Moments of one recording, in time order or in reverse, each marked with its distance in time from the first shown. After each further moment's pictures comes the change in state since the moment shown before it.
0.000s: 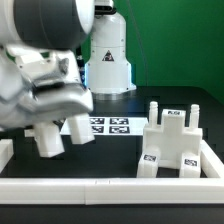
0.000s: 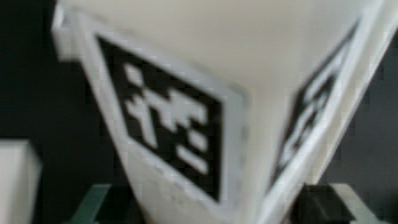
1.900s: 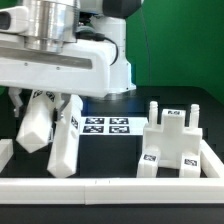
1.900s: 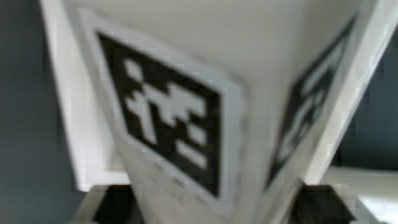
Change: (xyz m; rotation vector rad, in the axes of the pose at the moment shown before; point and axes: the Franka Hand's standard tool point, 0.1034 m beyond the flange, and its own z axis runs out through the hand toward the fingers) arm 0.029 -0.021 -0.019 -0.456 0.884 0.136
